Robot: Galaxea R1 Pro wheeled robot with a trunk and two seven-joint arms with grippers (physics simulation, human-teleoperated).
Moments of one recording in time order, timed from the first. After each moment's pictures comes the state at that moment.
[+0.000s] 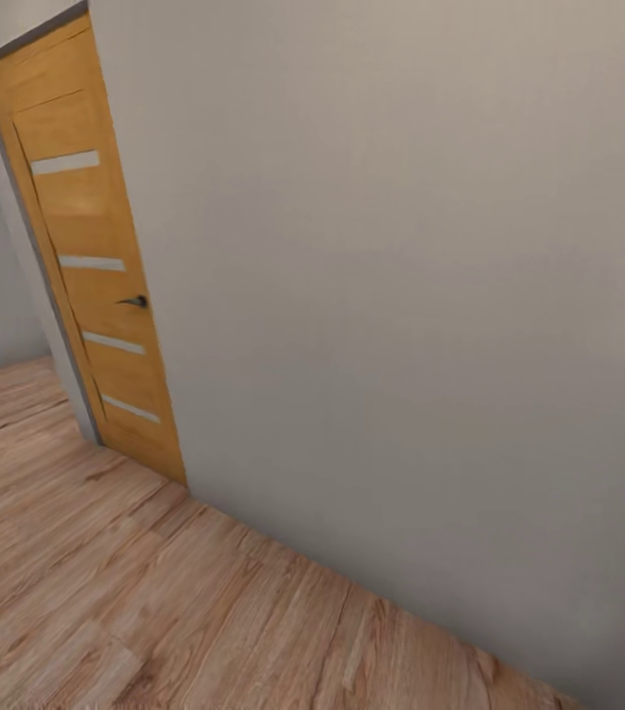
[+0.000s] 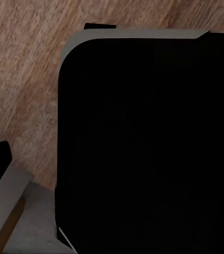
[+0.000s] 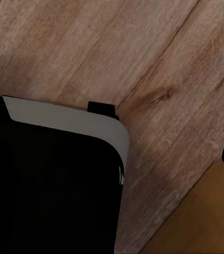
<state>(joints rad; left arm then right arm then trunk) 0.00 0.00 0.01 -0.04 0.06 -0.06 0.00 -0.10 -0.02 0.42 0.03 -0.26 -0.23 -0.03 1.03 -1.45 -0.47</state>
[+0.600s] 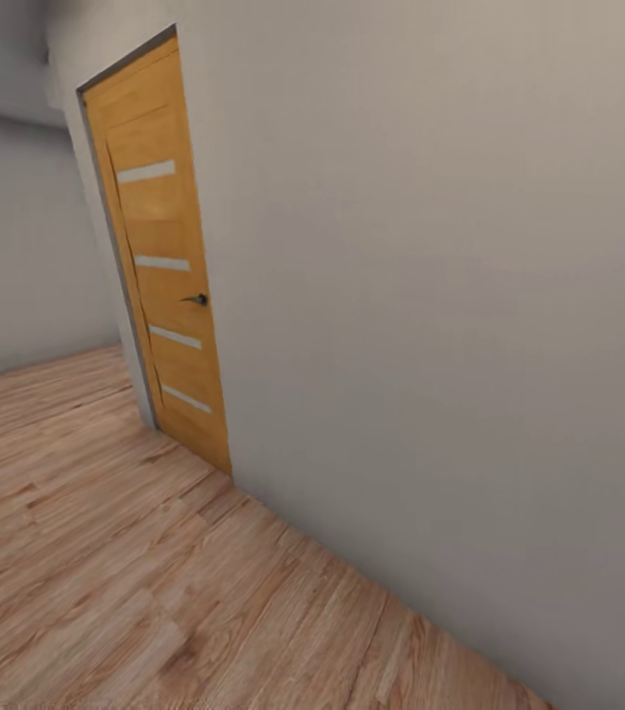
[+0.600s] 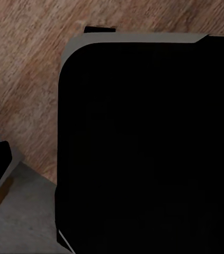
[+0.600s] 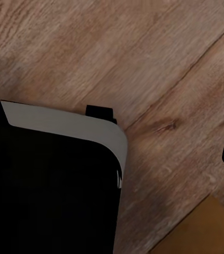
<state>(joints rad) 0.00 0.00 0.01 -0.04 0.06 -0.06 0.00 -0.10 -0.03 0.42 0.03 -0.27 -0.23 -0.03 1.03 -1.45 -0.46</state>
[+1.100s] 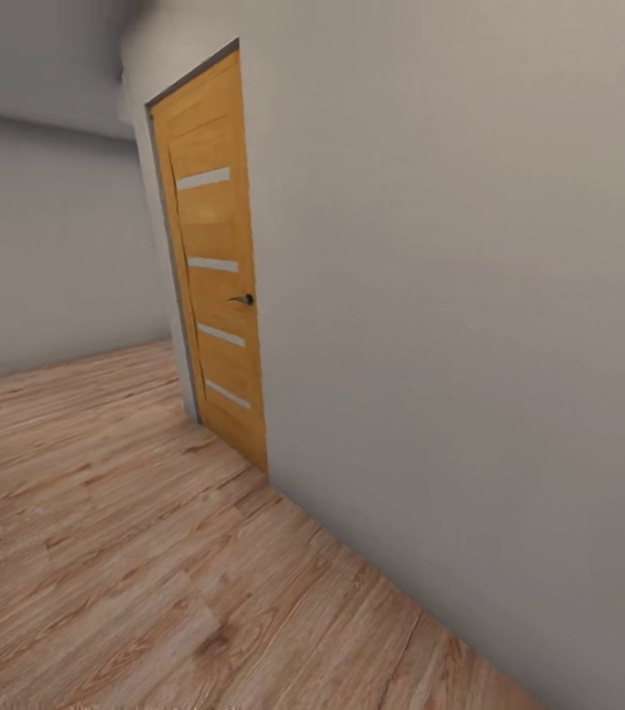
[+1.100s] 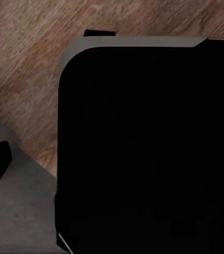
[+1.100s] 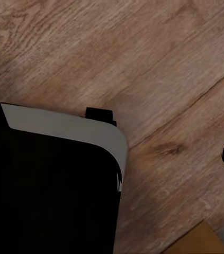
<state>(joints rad) 0.00 0.00 0.01 -0.04 0.06 -0.06 0.00 -0.10 -0.03 0.42 0.03 -0.27 -0.23 -0.03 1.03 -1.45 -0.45</state>
